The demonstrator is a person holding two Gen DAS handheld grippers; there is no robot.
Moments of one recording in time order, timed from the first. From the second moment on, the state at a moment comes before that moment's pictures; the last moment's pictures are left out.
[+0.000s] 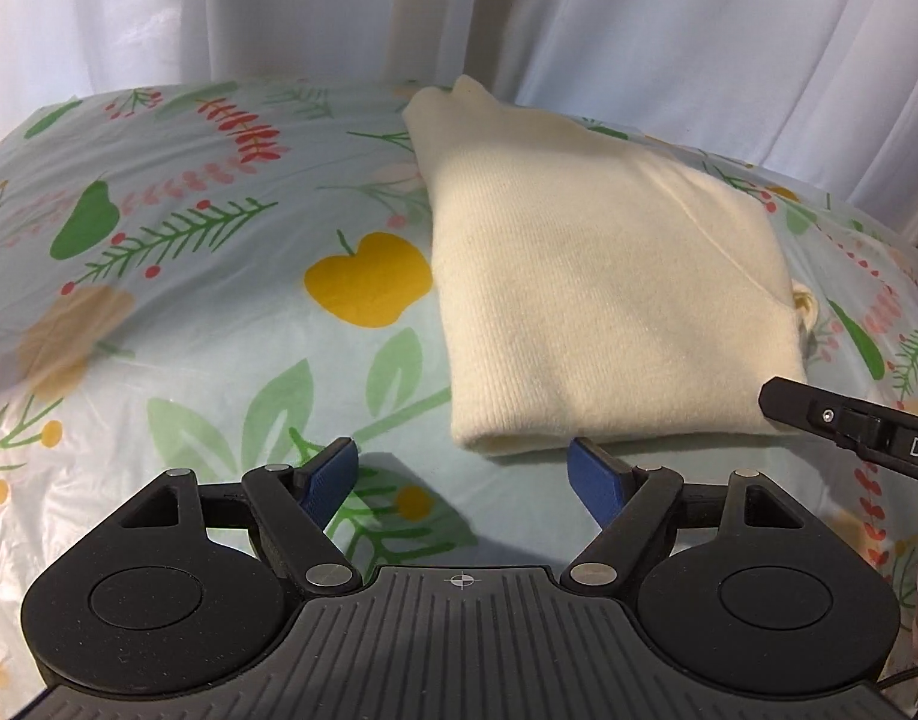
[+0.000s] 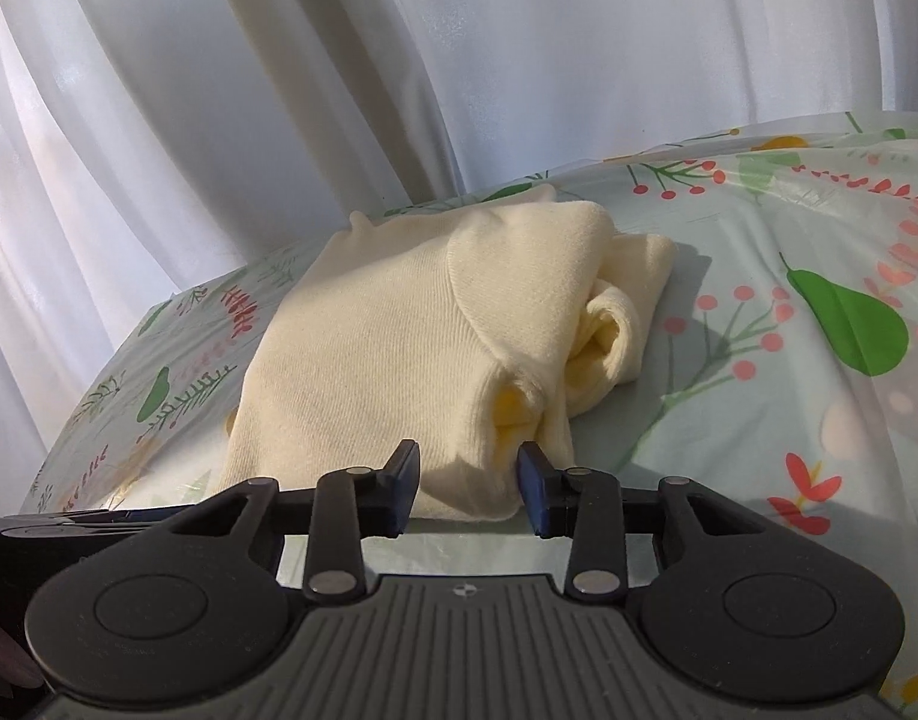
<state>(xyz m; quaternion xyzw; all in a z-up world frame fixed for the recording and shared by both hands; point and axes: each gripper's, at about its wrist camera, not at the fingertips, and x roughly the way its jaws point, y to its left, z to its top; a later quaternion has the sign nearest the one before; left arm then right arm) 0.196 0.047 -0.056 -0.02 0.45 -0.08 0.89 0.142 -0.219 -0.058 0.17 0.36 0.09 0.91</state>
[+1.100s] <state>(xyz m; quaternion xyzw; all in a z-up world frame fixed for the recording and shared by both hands) 0.211 0.060 -0.058 -0.04 0.47 0.00 0.88 0.178 -0.238 -0.073 0.23 0.38 0.07 0.89</state>
